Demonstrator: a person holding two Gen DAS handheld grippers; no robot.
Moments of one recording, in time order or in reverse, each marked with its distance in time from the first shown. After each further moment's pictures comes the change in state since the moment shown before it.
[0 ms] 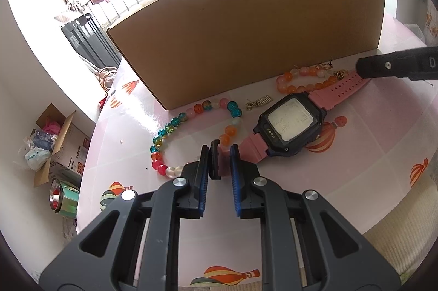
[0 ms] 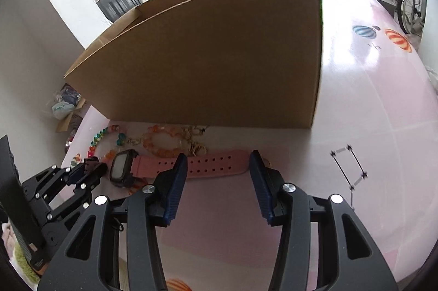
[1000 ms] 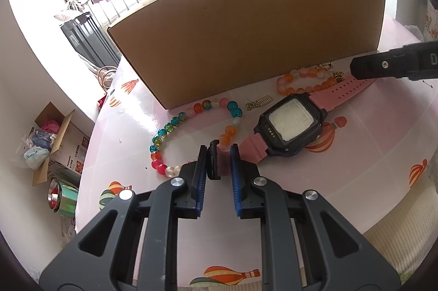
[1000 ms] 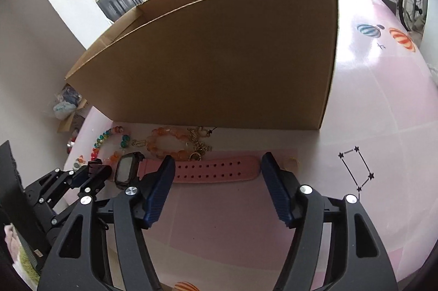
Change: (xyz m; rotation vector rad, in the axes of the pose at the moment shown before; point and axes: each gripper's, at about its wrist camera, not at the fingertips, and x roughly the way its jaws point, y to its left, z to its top) left arm 0.003 0.003 0.002 -0.001 -0.001 -0.008; right arm 0.012 0.020 -0.005 -0.004 0.020 -0.024
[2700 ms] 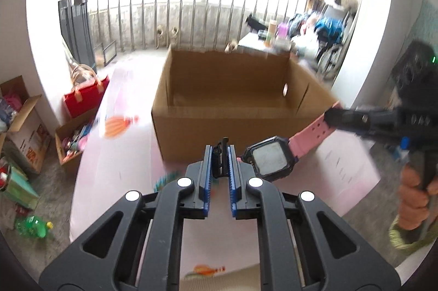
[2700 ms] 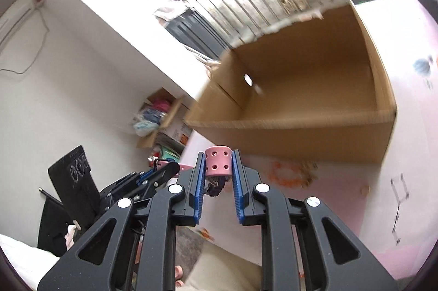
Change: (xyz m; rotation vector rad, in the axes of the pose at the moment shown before) left arm -0.090 0.088 0.055 -0.283 -0.205 -0.334; right arm -0.079 0.025 0.049 0.036 -0.070 0.473
